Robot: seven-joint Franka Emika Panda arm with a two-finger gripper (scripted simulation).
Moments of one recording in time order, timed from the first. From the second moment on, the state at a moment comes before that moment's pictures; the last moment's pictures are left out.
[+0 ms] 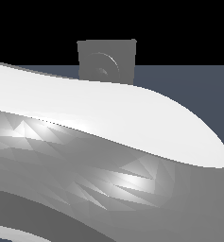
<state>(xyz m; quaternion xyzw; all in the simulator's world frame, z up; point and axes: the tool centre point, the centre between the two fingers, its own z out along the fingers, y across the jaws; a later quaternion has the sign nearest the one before) -0.145 -0.073 0.116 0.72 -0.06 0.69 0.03</state>
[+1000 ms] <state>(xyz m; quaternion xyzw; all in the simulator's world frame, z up) -0.149 -0.113 0.157 0.72 -0.08 0.69 0.02</state>
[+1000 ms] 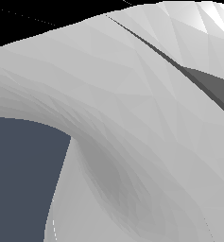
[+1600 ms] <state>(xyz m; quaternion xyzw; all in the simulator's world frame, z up) -0.150 -0.120 0.191 0.72 -0.08 0.69 0.02</state>
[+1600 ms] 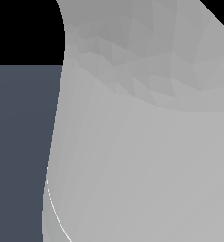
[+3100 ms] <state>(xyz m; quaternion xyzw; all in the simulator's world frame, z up) -0.151 -0.142 0.301 0.68 -0.08 0.73 0.02</state>
